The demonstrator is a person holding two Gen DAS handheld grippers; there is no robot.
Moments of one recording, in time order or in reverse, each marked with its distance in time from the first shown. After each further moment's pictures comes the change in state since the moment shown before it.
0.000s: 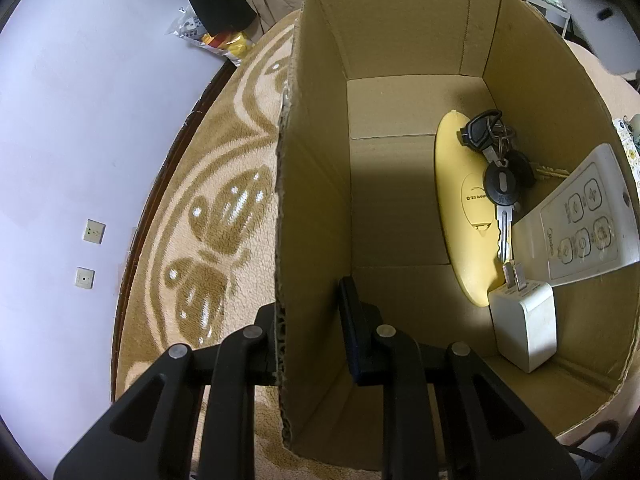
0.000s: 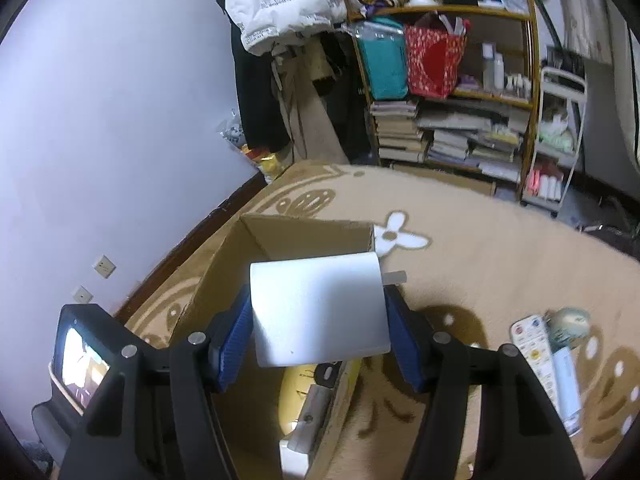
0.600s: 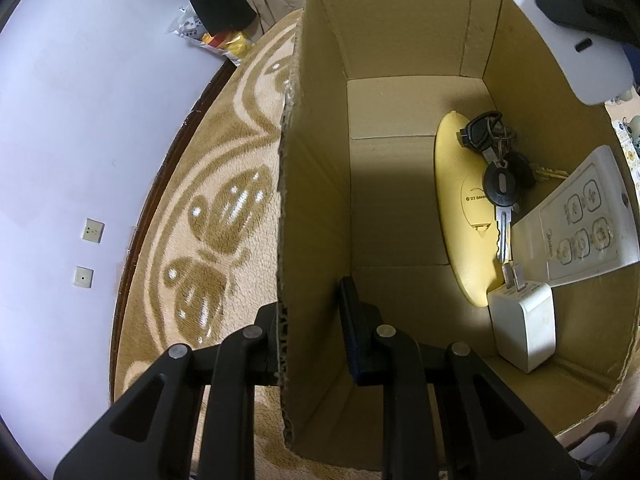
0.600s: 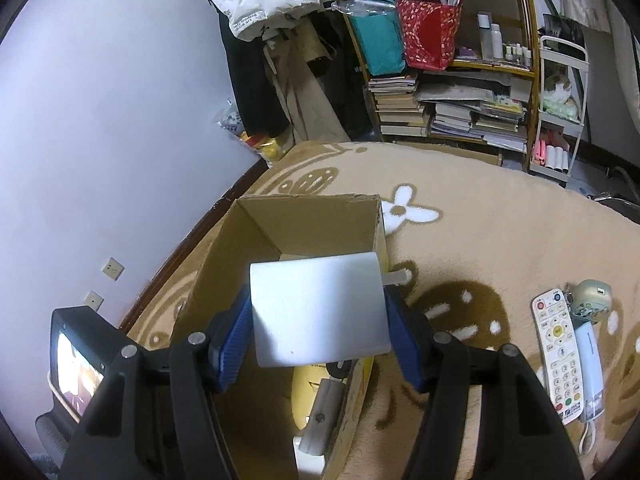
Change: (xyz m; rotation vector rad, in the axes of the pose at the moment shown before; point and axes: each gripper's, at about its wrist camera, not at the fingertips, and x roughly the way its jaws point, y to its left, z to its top) left arm 0.001 0.003 0.000 -0.004 0.000 -0.005; right arm 0.014 -0.005 -0.005 0.044 0.055 0.004
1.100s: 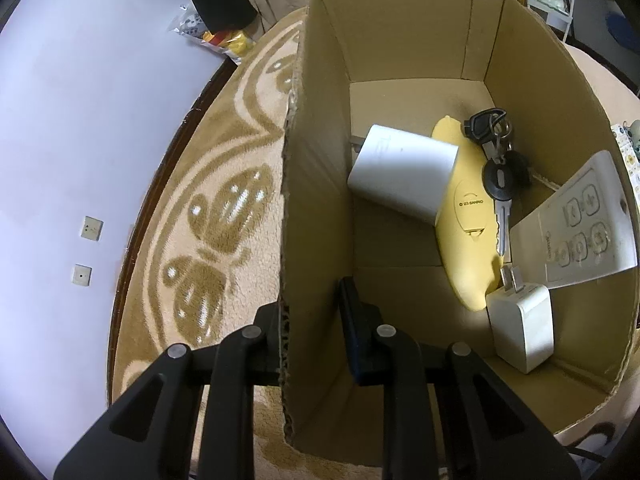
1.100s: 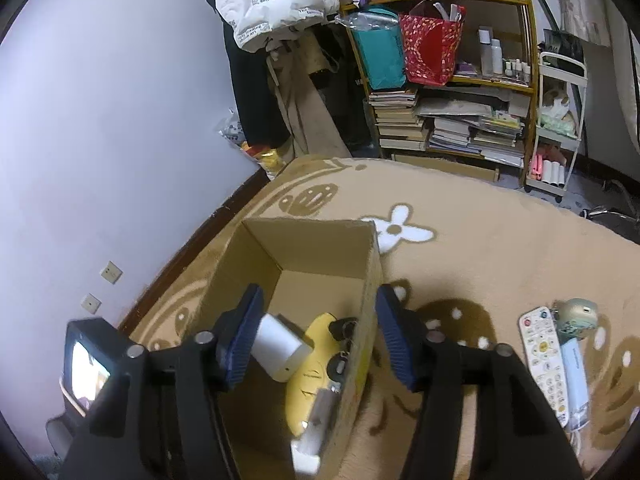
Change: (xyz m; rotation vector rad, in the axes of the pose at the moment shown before) left arm 0.000 0.004 0.000 -0.012 0.003 -0.012; right arm -0.019 0.000 0.009 -0.024 -0.029 -0.024
